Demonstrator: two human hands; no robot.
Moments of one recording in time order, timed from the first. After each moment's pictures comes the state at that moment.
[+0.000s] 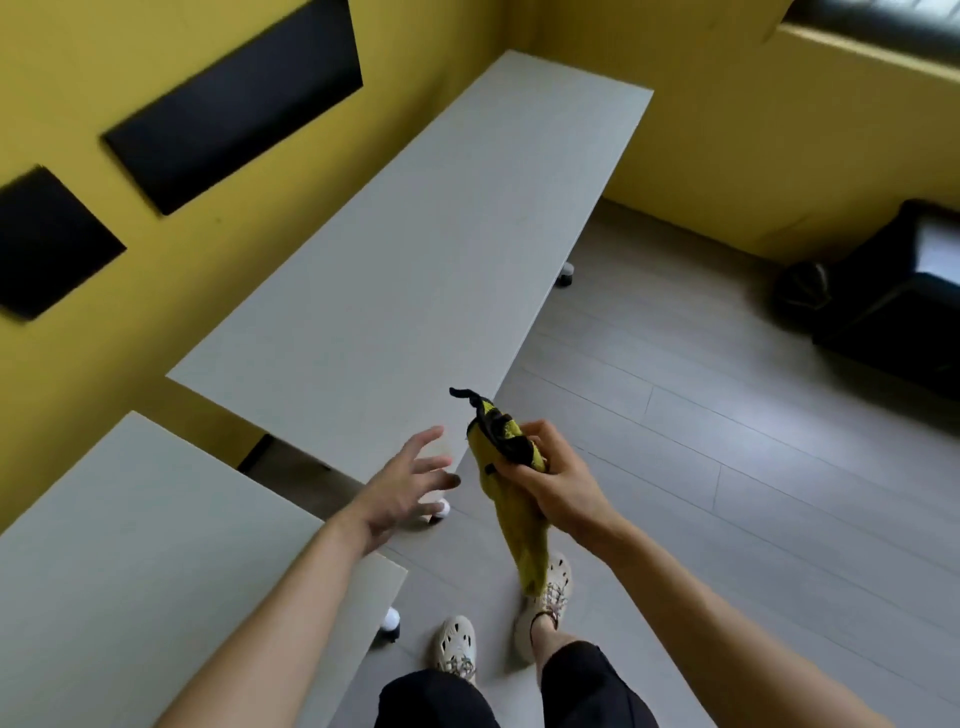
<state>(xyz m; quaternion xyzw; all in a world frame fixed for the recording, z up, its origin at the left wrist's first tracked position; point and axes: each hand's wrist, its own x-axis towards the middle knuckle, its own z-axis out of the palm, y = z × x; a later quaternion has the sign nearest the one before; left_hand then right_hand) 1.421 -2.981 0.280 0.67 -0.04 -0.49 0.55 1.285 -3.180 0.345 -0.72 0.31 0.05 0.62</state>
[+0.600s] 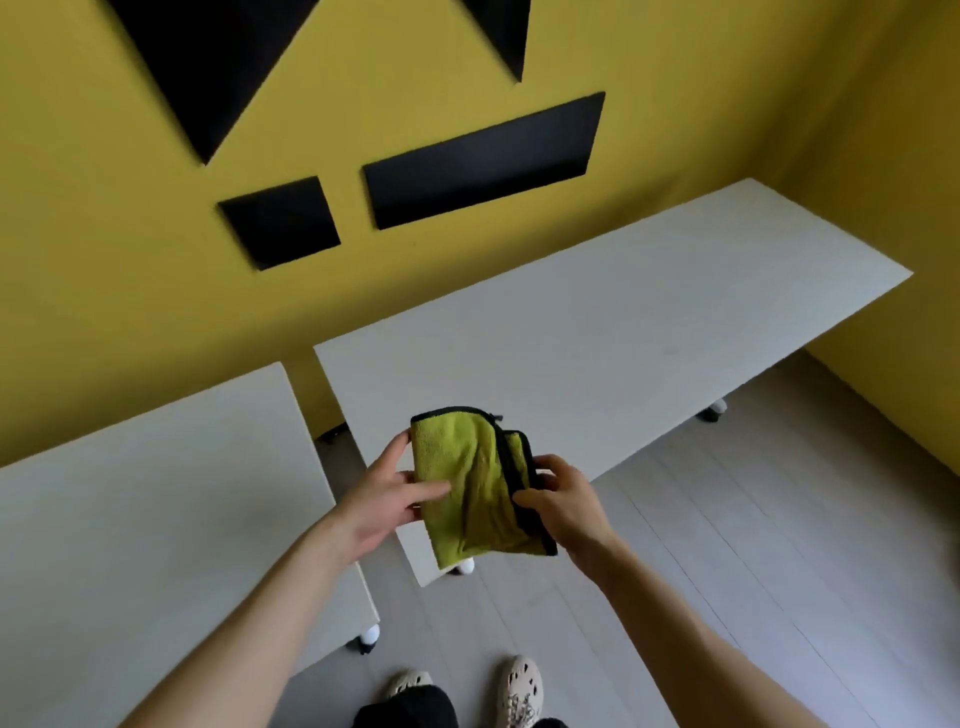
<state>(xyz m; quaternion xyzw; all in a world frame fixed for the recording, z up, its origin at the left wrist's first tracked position) 1.439 -2.991 0.356 0.63 0.16 -0.29 0.70 1.435 -3.245 0.357 -0.75 0.21 0.23 0.58</state>
